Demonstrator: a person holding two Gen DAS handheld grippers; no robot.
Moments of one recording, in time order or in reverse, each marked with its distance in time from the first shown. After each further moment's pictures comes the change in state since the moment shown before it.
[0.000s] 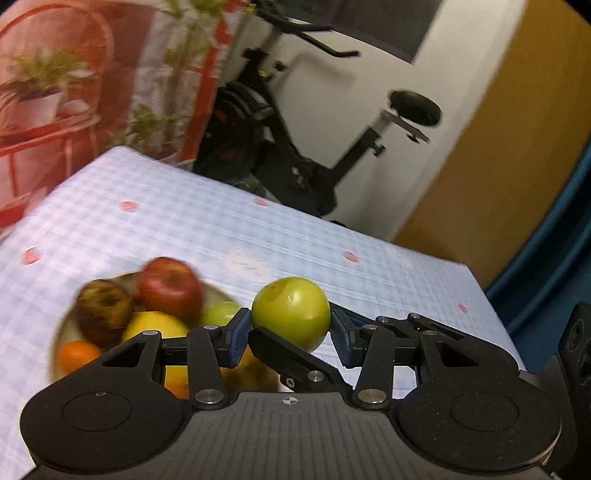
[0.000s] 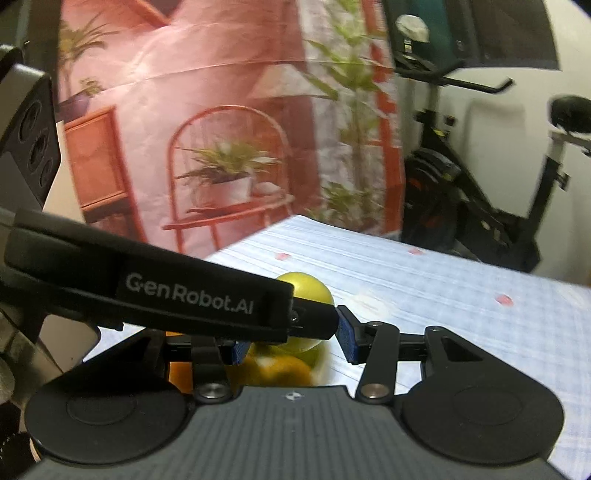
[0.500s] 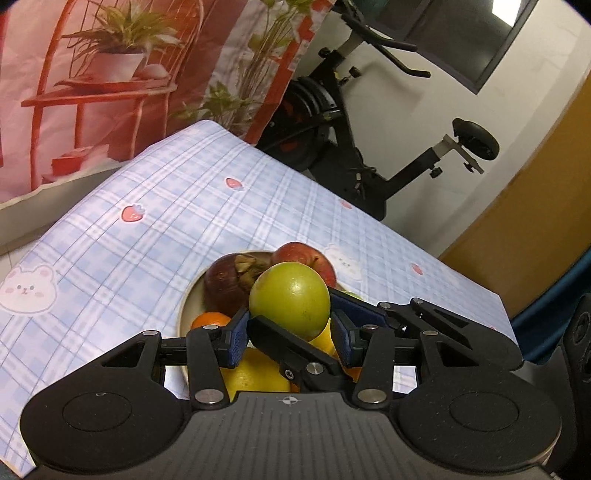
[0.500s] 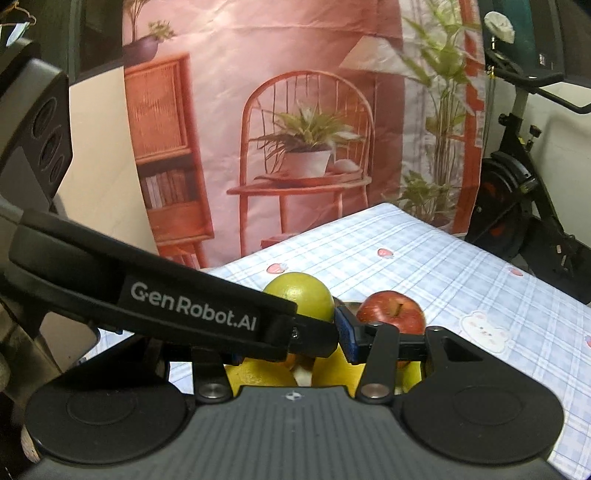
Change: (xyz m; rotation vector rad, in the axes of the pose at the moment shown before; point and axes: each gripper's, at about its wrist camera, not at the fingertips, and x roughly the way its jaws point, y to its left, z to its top) left arm -0.028 0.079 -0.006 -0.162 0.019 0.073; right arm 0.072 0.083 0.007 -0.153 0.102 0.130
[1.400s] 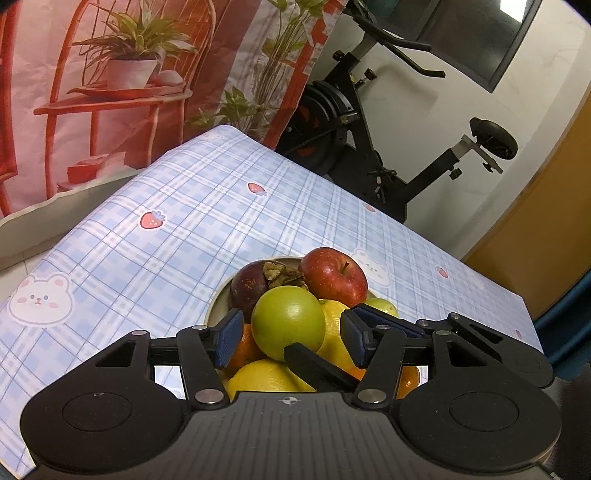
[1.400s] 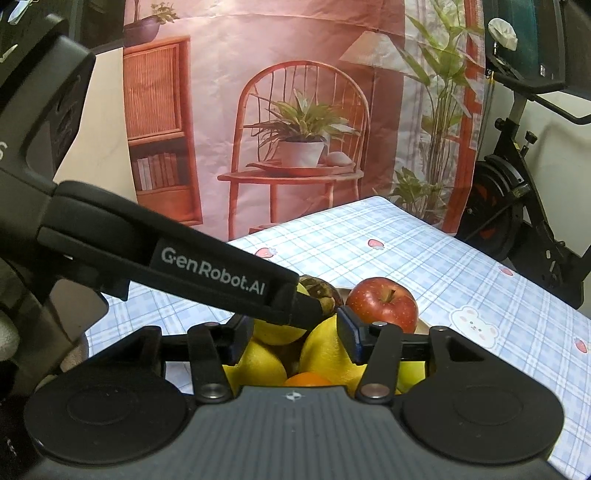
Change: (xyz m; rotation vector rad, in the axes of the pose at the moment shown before) left arm 0.008 0.005 -0.002 0.017 -0.025 0.074; right arm 0.003 0.004 -0.015 -0.045 0.015 -0.047
